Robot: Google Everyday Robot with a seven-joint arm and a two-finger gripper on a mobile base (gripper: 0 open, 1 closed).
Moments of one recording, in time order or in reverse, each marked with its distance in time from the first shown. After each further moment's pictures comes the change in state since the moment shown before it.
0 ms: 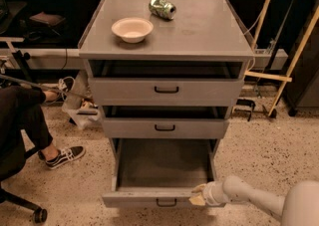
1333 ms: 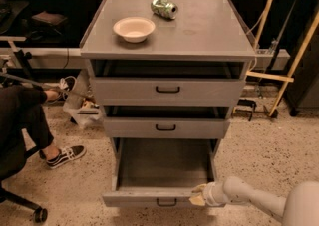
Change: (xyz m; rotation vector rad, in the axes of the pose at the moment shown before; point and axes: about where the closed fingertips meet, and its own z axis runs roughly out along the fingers) arm 0.001 0.002 0.000 0.001 -0.004 0.013
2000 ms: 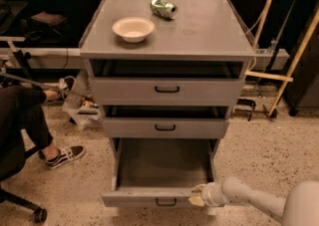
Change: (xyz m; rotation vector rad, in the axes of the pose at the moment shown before) arm -0.001 0.005 0.001 -0.004 -0.003 -0.003
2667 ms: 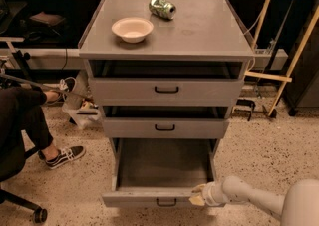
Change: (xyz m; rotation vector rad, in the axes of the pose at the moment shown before) arm -0.004 -0.008 -0.004 0.011 0.009 0.007
